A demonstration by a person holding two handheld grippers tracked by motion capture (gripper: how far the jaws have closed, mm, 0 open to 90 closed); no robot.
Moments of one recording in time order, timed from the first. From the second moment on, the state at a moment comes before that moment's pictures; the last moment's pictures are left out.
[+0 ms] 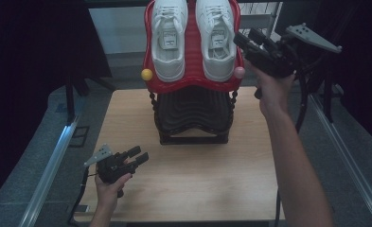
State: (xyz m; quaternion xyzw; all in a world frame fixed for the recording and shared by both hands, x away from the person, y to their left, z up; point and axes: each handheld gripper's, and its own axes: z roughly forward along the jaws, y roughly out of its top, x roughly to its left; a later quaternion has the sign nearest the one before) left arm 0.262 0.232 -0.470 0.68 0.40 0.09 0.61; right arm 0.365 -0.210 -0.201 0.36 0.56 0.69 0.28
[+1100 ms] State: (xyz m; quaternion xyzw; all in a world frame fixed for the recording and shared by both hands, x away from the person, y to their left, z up) left arm 0.262 0.230 -0.471 0.68 0.40 0.09 0.60; right arm 0.290 -0.297 -0.377 0.38 0.61 0.65 0.23
